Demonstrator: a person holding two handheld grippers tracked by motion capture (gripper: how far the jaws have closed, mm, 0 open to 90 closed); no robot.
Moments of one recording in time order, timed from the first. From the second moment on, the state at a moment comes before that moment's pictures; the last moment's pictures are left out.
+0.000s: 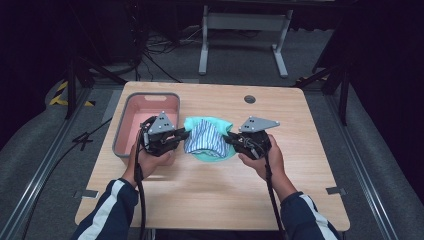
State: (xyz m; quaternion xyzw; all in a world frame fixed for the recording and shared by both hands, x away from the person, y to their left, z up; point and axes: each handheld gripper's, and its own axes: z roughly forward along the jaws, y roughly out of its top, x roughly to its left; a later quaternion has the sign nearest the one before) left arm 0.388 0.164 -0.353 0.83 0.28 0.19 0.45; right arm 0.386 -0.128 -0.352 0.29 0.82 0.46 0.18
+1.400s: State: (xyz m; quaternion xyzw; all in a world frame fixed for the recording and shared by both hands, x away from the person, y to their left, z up) left arm 0.373 0.251 -0.338 0.77 0.35 0.24 0.48; right arm 0.408 -0.039 -0.328 0.23 0.83 0.48 0.16
